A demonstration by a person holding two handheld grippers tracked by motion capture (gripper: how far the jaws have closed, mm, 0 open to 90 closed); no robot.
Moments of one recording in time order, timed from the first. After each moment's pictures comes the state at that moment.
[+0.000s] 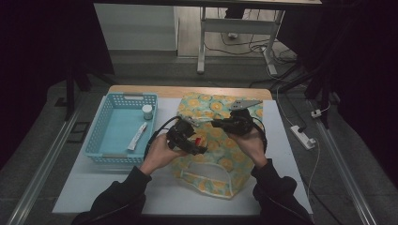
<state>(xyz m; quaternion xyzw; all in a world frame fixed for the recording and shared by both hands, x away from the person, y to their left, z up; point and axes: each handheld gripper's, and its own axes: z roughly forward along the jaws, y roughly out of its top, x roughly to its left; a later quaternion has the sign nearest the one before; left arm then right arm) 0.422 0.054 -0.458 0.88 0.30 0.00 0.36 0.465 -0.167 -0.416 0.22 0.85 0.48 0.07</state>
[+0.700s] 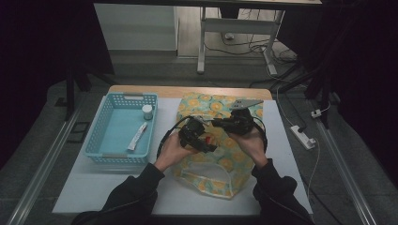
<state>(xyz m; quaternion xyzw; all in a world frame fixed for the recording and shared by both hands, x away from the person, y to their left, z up) 0.446 0.026 -0.477 0.88 0.31 0.01 0.37 0.465 -0.168 -0.414 0.22 0.85 0.48 0.07</state>
